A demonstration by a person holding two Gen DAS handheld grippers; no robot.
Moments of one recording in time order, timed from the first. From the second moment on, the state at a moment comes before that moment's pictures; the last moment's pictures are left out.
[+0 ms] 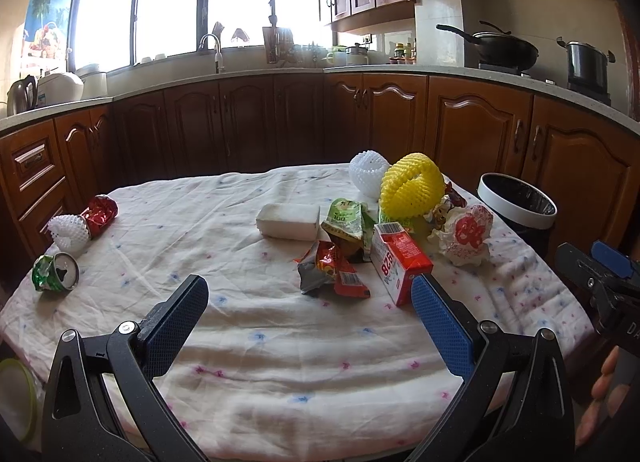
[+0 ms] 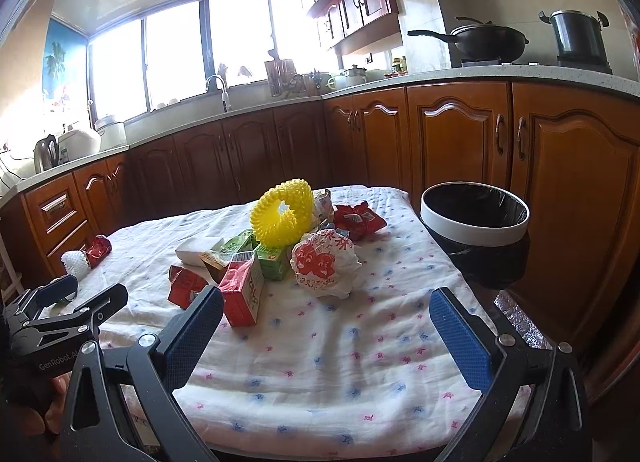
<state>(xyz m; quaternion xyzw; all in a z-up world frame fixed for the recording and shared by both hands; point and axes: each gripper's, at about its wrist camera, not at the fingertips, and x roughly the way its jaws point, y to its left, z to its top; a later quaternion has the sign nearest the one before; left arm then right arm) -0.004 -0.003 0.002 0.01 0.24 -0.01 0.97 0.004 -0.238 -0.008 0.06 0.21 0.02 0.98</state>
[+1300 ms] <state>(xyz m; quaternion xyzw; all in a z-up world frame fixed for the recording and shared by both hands) 0.015 -0.012 -0.010 0.01 0.27 -0.03 0.96 0.028 -0.253 -0.019 0.09 0.24 0.04 0.97</state>
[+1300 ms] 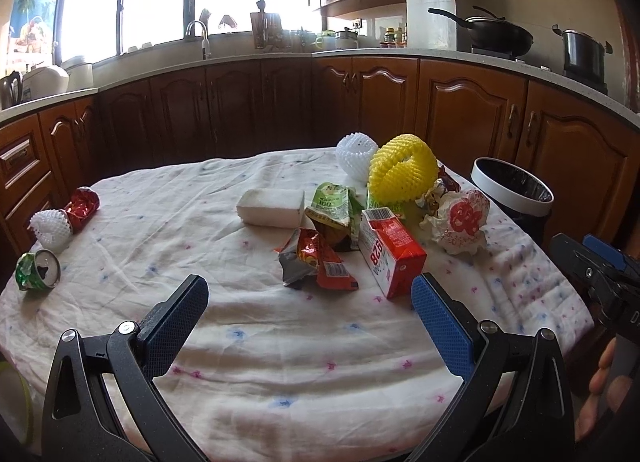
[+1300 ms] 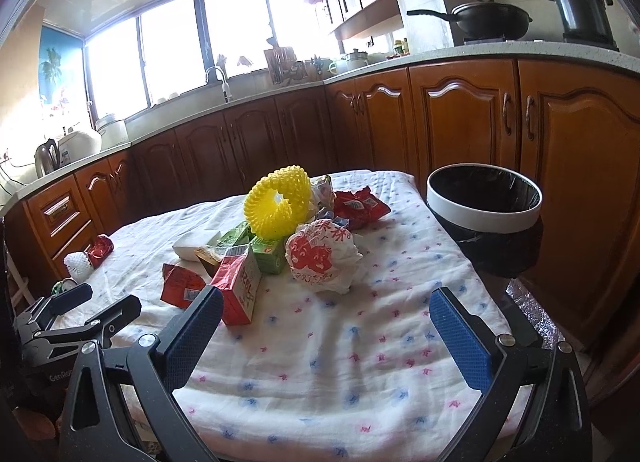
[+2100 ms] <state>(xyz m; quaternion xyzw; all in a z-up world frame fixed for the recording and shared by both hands) 0.100 -0.067 -0.030 0.01 0.37 -0.11 0.92 0.142 -0.276 -0.042 0.16 0.35 0.11 0.92</state>
